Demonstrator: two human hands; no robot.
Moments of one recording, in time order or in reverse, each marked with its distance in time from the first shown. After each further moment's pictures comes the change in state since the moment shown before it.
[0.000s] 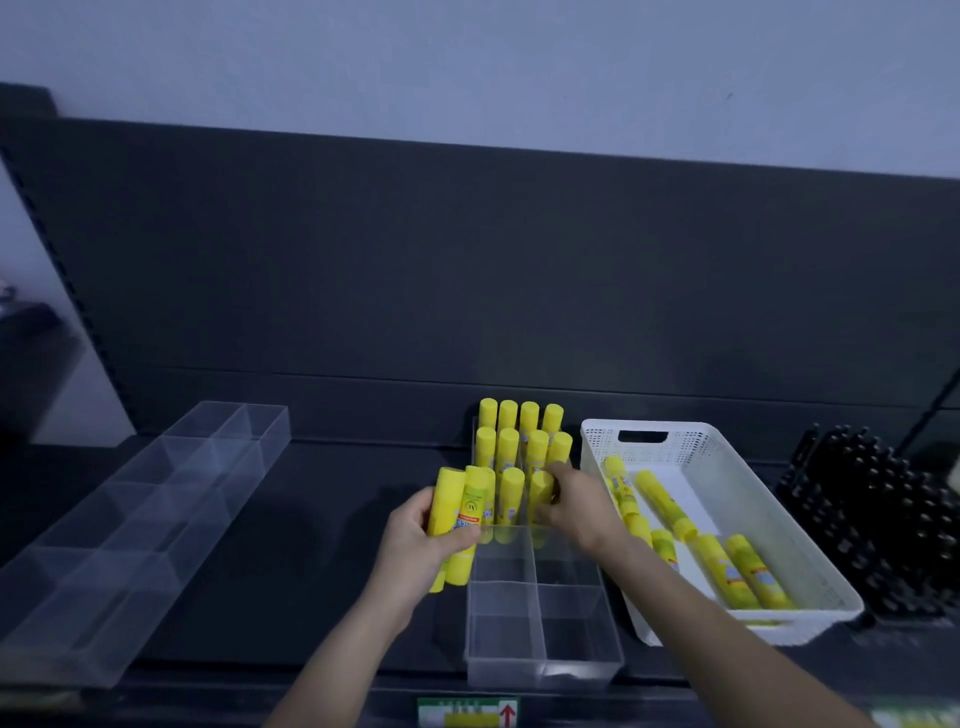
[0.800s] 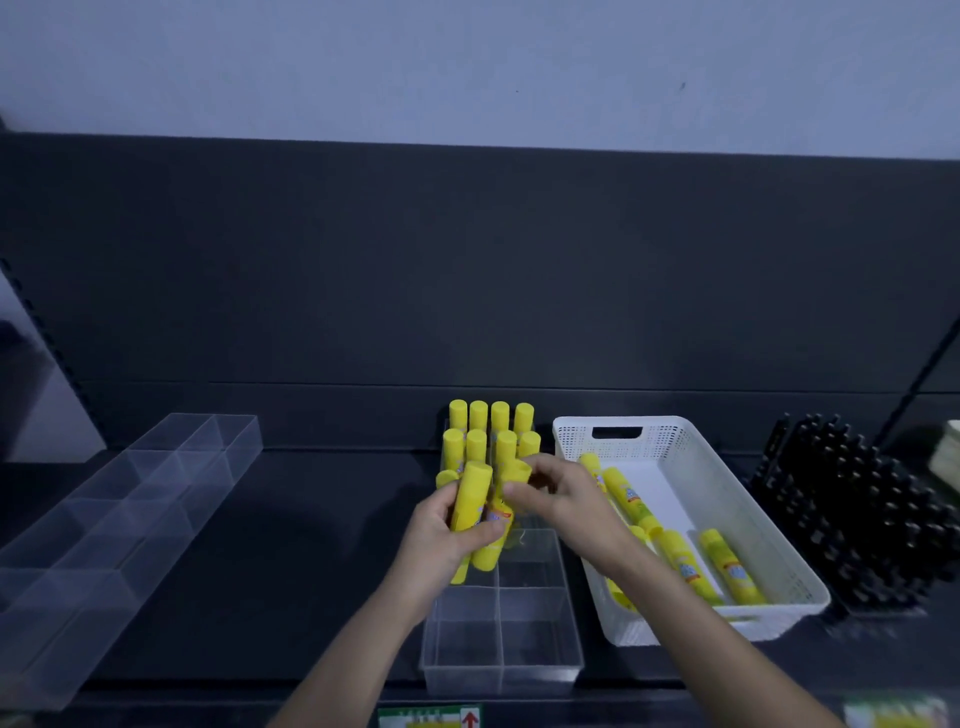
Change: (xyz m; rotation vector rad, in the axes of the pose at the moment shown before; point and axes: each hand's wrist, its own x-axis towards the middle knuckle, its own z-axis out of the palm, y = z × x) left_hand 0.011 0.003 0.052 -0.023 -0.155 0.088; right_hand -0.037 -0.004 -0.044 0.783 -0.083 -0.186
